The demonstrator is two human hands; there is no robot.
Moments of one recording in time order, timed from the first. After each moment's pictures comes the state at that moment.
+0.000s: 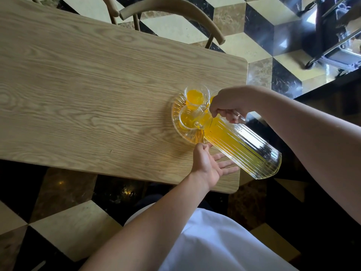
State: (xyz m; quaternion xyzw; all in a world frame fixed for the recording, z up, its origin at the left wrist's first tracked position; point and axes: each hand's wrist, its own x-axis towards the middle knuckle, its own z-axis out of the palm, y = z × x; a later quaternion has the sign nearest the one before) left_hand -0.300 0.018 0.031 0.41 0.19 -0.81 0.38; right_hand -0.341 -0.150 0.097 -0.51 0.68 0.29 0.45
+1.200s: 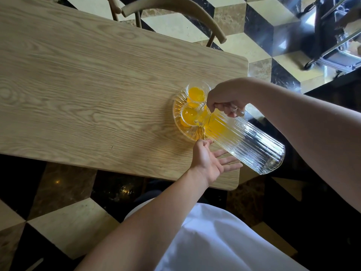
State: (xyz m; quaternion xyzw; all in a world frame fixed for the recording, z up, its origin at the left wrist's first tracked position) left_hand -0.293 0.020 0.033 0.37 0.21 -0.82 0.38; right_hand -0.319 -0.148 0.106 -0.51 0.67 0.34 0.42
